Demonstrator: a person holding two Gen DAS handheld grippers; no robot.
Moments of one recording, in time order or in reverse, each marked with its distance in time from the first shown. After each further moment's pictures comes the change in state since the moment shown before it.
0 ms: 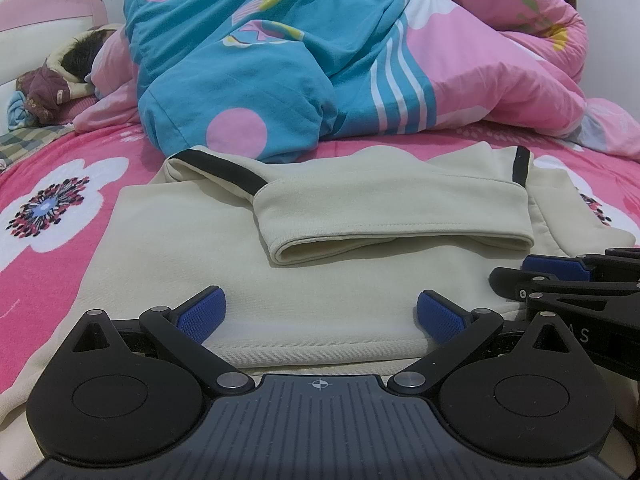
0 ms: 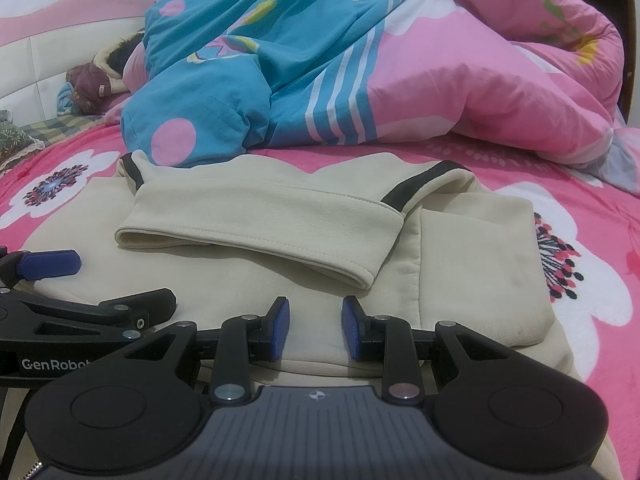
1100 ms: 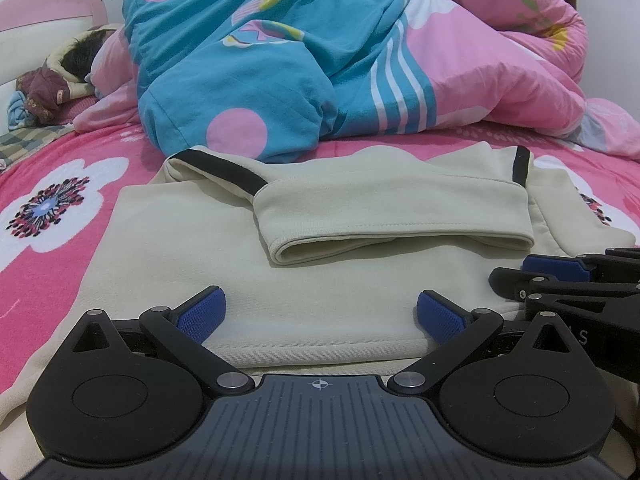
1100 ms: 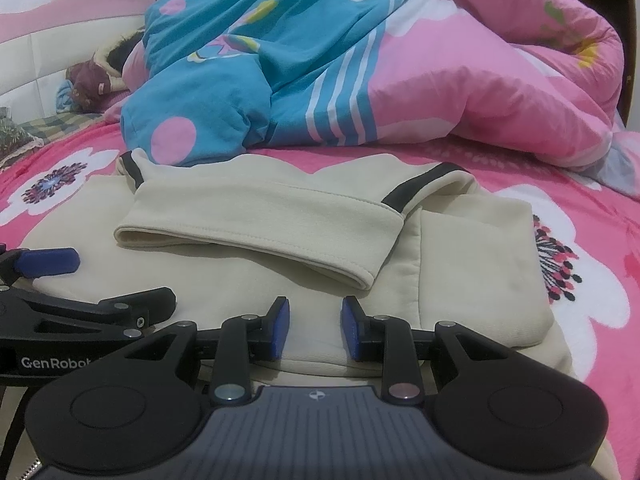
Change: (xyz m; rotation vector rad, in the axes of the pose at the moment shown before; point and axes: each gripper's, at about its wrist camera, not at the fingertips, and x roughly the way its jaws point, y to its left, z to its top) left arm 0.000 0.000 0.000 0.000 0.000 0.000; right arm 0.000 0.002 0.000 -0.009 0.000 -0.003
